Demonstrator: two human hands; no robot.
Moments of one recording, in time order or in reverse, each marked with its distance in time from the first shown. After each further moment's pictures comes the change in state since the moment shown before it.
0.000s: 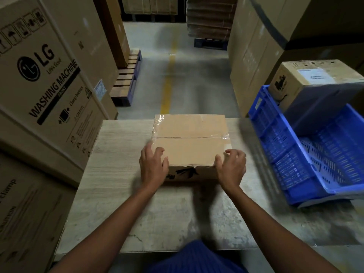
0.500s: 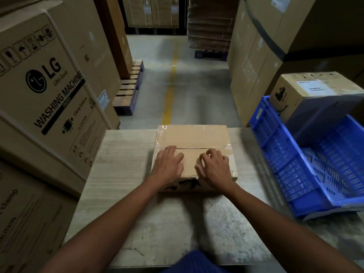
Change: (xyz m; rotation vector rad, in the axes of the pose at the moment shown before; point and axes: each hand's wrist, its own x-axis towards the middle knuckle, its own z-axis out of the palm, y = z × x) left_hand 0.047 0.019 0.010 0.337 -0.322 0.386; right_hand 0.023 -0.036 0.017 -0.430 -0.289 -0.631
